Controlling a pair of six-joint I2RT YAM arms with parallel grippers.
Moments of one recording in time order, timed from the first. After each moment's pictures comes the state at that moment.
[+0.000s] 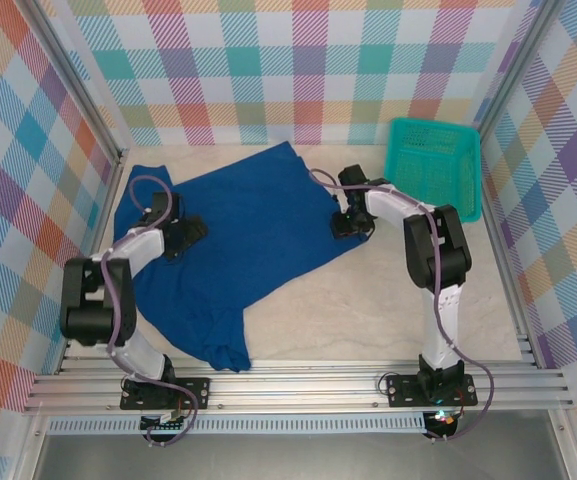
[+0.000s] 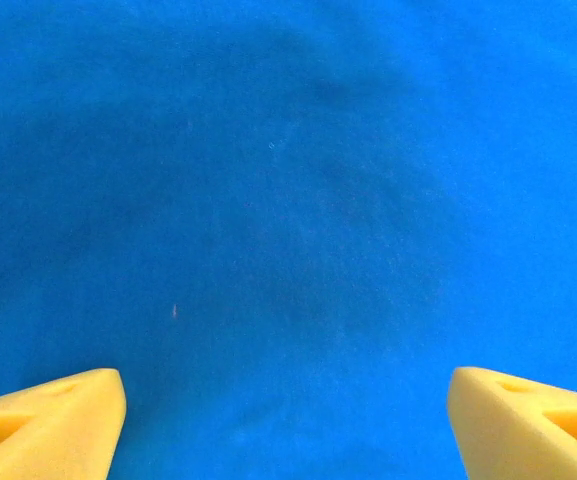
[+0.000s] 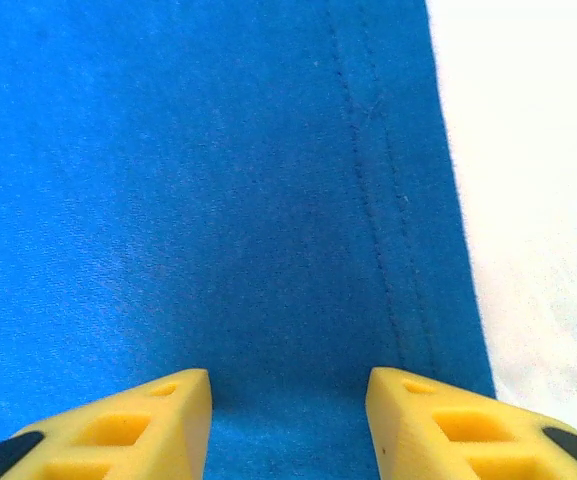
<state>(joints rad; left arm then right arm) -0.02 1.69 0.99 -0.33 0.01 -0.65 0.35 2.09 1.52 -0.75 -0.03 0.07</state>
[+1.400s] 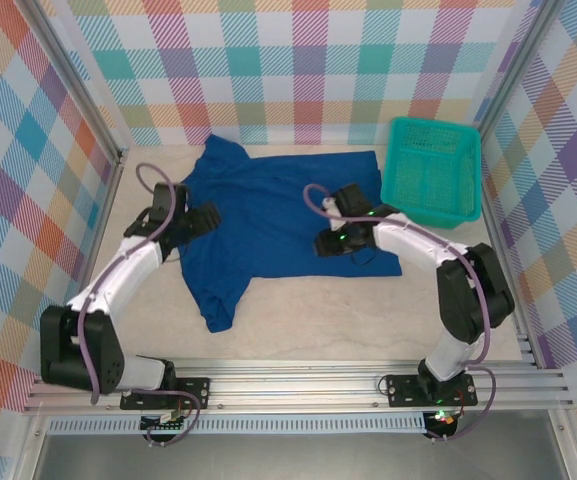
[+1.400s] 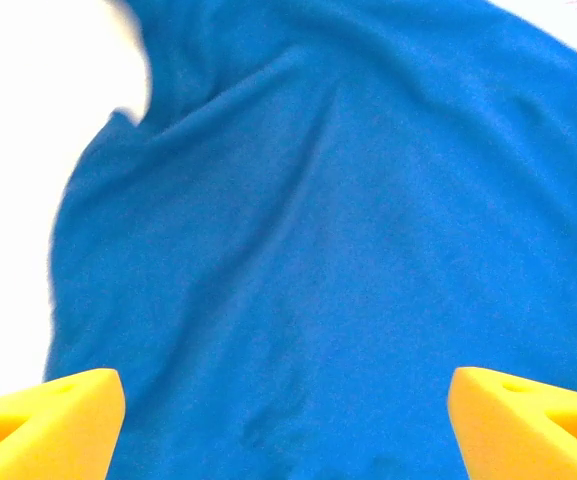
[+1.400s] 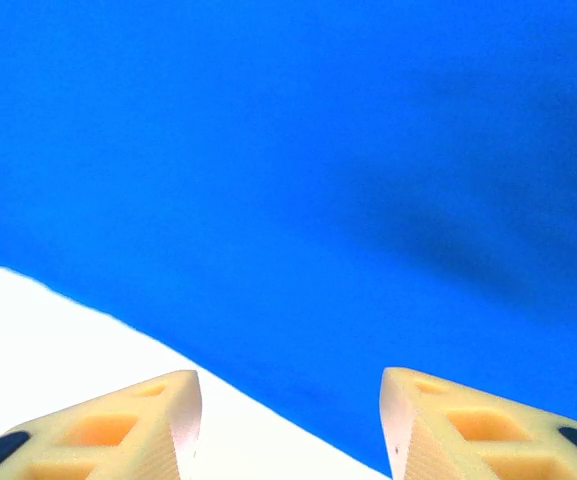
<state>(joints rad) -0.15 1.32 0.95 -0.45 -0.05 -0.55 0.58 1.71 1.19 -0.57 -0.19 0.20</state>
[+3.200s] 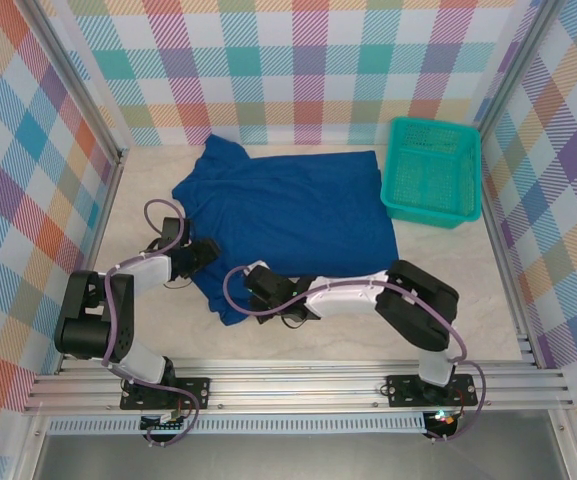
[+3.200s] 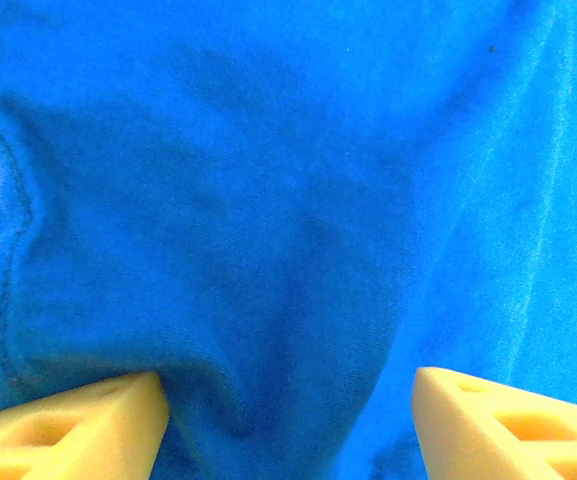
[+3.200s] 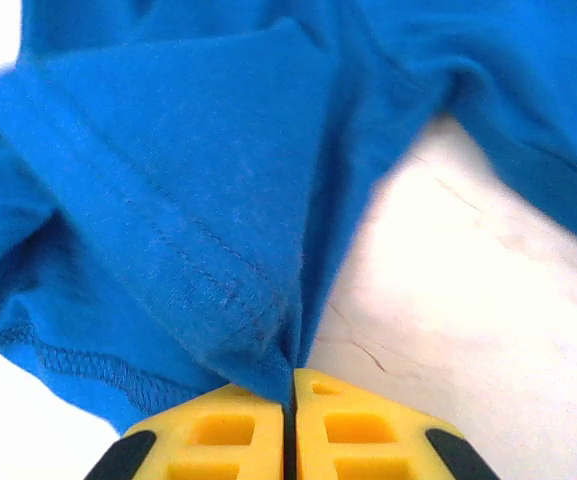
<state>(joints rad) -0.09 1.54 0.69 -0.11 0.09 -0.66 1.15 1.86 1.08 -0.18 0.15 0.51</state>
